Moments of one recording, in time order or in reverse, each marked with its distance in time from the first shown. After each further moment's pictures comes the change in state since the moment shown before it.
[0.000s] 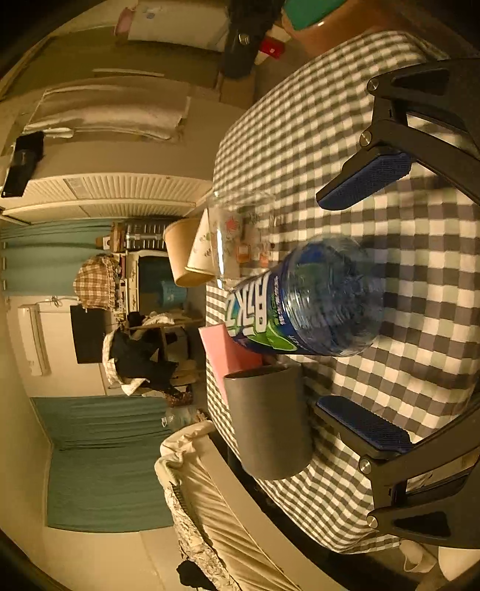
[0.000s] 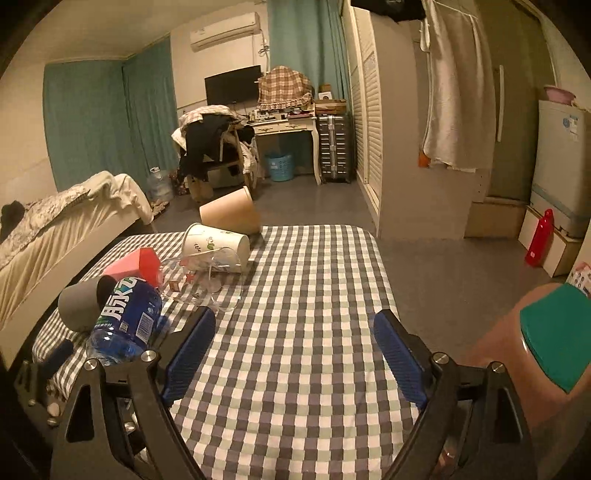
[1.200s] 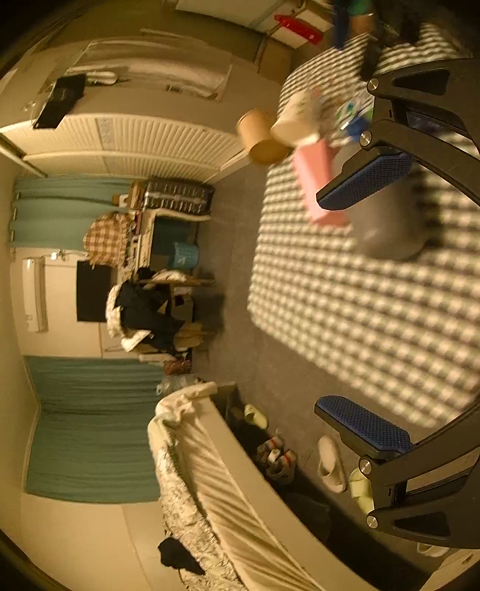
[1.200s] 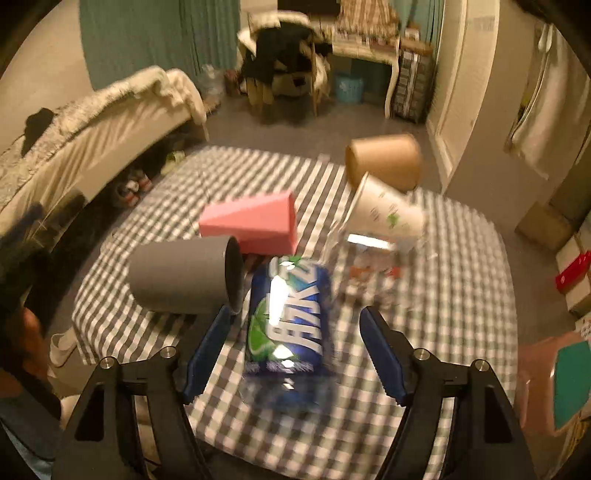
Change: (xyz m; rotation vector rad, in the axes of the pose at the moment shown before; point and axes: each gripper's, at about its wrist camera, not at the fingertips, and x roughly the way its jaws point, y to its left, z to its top) left arm 0.007 0.195 0.083 -0.090 0.009 0.030; right arm 0.042 0.183 0.043 -0.264 0.304 0.107
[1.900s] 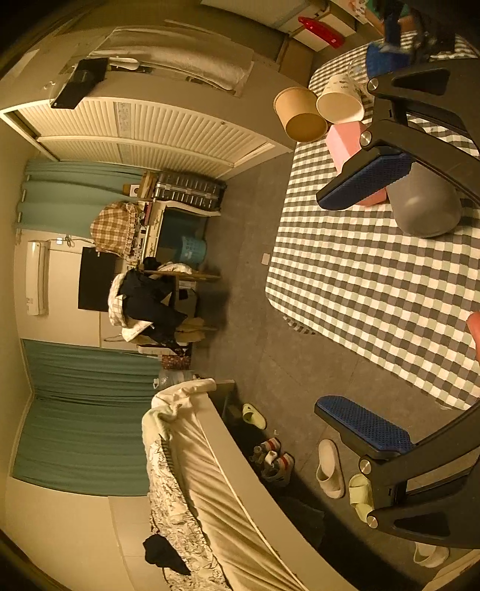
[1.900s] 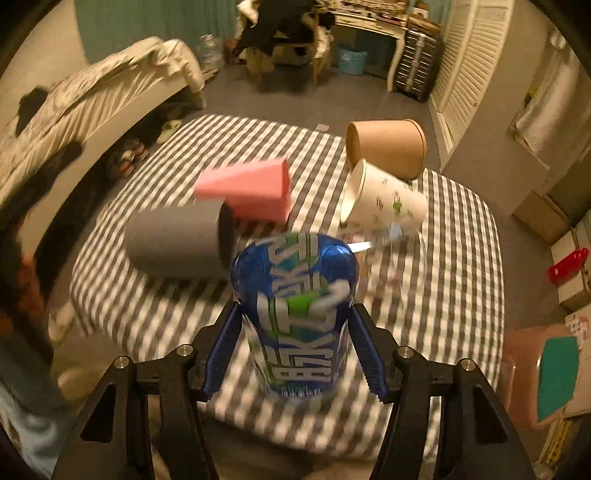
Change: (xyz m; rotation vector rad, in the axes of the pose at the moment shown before) left arm 0.033 0.050 0.038 -0.074 -0.015 -0.001; right arm 0.036 0.003 0.013 0.014 0.209 -0.008
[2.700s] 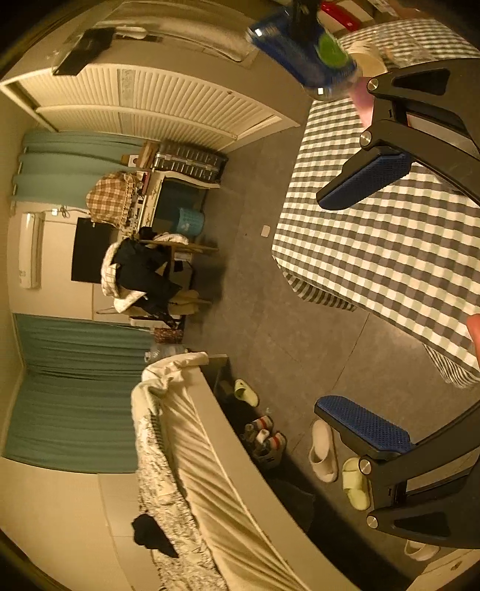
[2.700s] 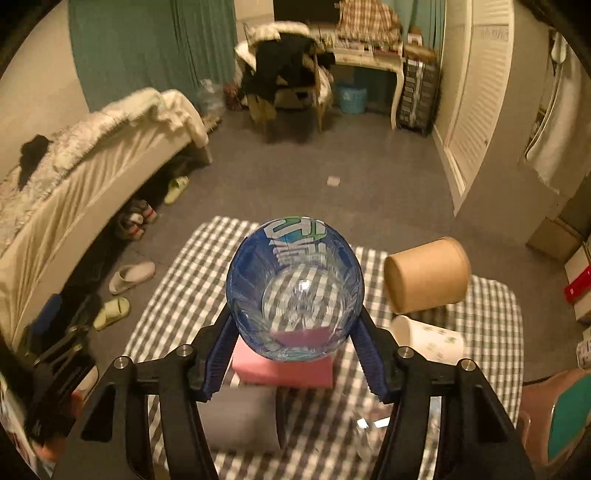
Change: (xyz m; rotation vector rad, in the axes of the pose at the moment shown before) left arm 0.031 0.031 0.019 -0.031 0.020 0.103; right arm -0.027 0.028 0.118 0.035 -0.195 0.065
